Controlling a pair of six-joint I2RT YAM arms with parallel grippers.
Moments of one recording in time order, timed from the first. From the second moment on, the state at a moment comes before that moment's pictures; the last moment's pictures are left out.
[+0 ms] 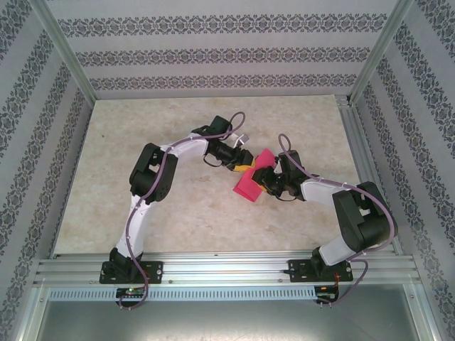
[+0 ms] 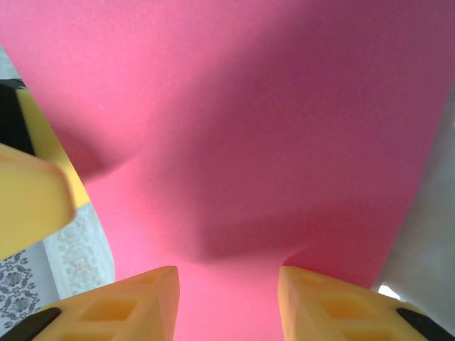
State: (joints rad) left arm -0.54 2.33 1.76 -0.50 0.99 -0.49; right arm 0.34 1.54 0.63 0.05 -0.46 0.91
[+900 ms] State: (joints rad) left arm -0.55 2.51 1.97 -0.65 0.94 -0.34; right arm 0.33 1.48 0.66 -0.03 -0.46 0.89
